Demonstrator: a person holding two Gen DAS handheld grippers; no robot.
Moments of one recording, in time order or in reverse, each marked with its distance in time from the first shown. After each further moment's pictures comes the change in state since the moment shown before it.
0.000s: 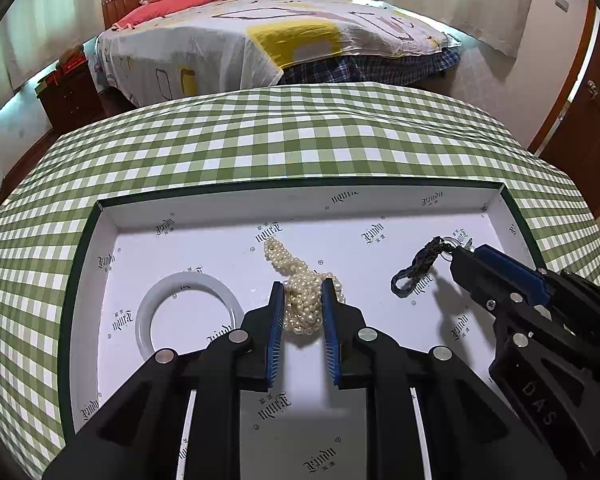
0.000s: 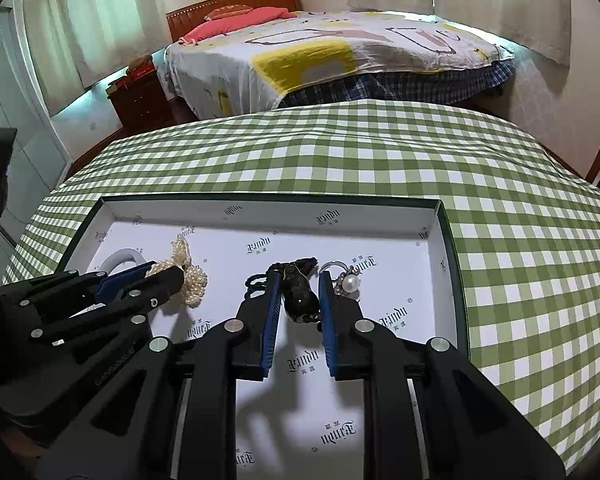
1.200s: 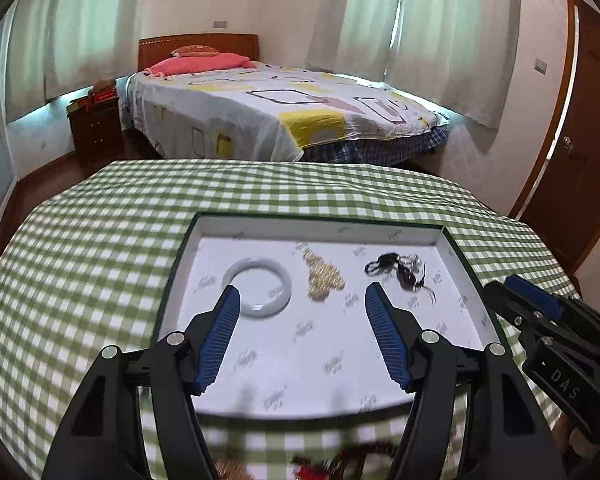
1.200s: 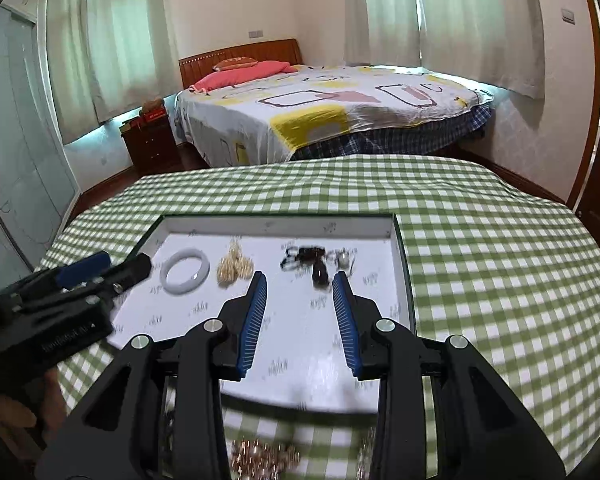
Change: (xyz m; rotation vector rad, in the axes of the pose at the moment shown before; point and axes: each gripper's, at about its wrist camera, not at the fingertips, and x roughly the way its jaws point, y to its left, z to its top) left arm -0.124 0.031 -0.068 -0.080 -0.294 -0.028; right arm -0.121 0.020 -0.058 -0.018 -0.203 -0.017
